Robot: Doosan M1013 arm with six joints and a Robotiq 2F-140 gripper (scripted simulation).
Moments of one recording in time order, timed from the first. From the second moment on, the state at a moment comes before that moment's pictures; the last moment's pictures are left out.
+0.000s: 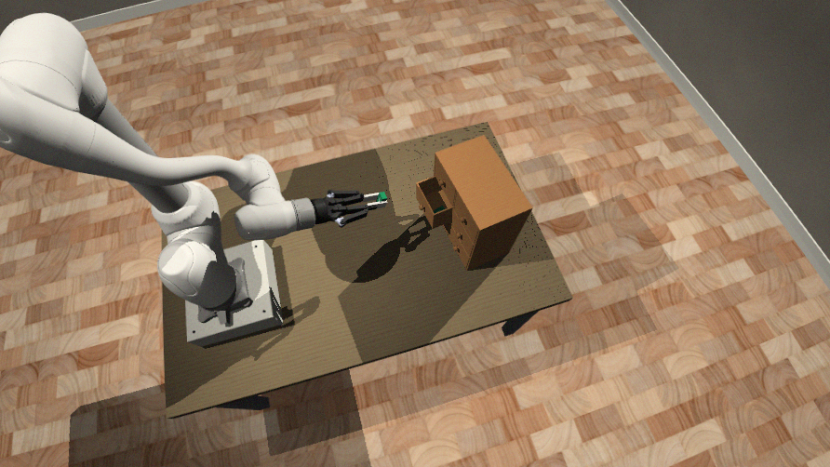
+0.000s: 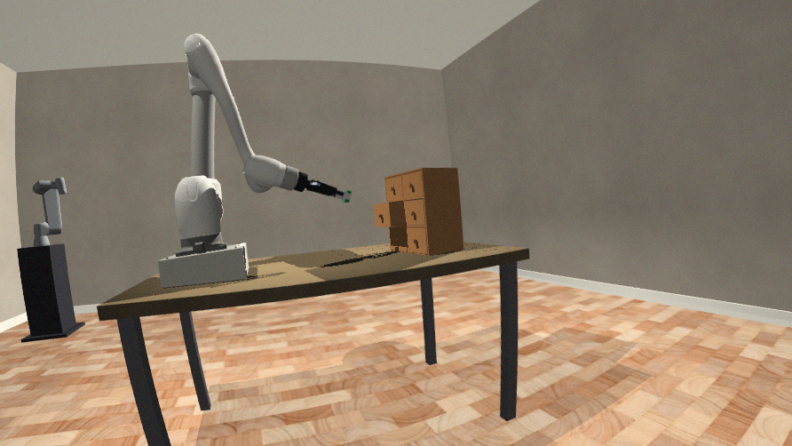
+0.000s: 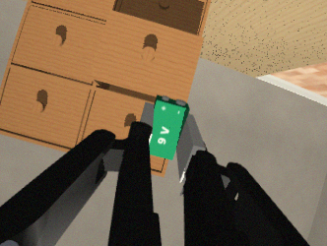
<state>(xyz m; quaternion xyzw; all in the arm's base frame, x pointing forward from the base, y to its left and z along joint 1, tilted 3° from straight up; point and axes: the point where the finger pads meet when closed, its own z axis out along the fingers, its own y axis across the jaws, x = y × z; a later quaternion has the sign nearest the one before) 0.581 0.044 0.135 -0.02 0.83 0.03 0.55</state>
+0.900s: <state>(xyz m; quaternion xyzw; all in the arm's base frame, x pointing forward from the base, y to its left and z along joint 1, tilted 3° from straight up) 0.594 0.045 0.134 -0.02 0.83 0.03 0.55</state>
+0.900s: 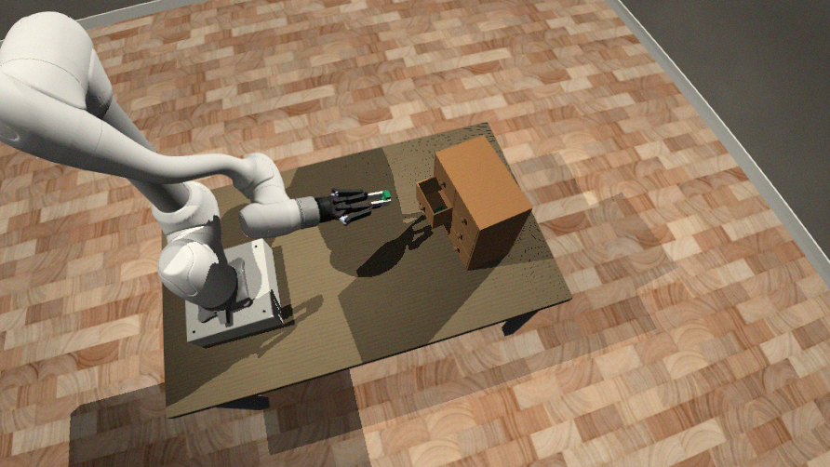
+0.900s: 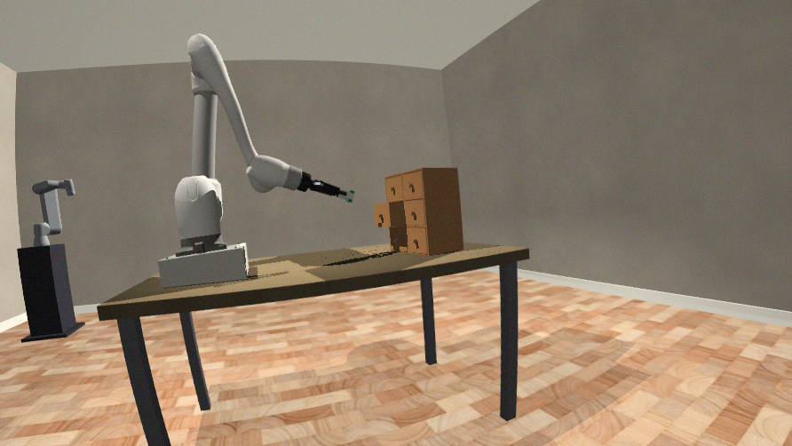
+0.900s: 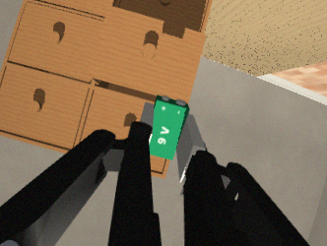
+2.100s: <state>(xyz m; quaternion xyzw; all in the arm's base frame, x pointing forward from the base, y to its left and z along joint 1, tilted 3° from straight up) 0.706 0.052 0.128 -0.02 0.83 0.03 0.55</state>
